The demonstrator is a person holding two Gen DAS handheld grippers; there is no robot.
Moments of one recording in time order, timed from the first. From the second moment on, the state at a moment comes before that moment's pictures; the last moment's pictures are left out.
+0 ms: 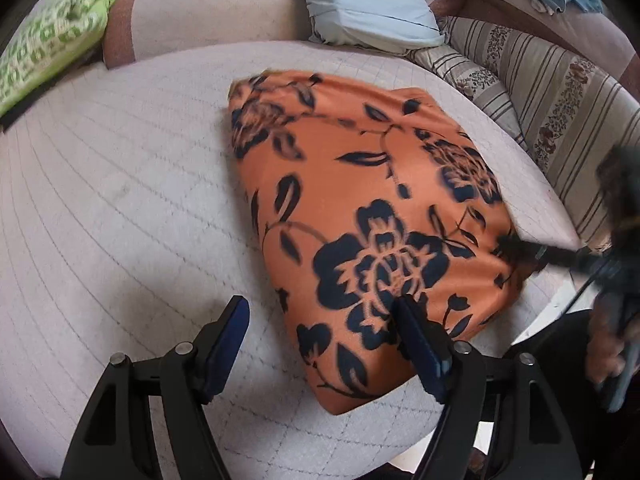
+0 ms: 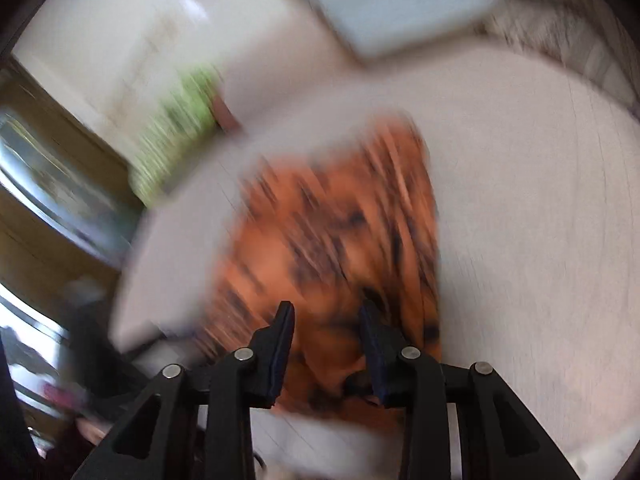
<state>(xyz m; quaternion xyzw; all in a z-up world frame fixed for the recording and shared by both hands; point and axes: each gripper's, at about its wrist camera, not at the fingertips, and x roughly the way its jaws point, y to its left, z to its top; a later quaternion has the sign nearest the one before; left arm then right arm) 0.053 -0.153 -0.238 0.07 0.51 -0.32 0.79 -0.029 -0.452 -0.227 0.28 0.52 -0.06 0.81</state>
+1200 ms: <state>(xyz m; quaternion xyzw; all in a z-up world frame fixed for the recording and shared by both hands) 0.083 -0.131 -0.218 0.05 0.49 -0.33 0.81 0.103 -0.496 -0.251 0.36 0.51 -0.12 0.77</state>
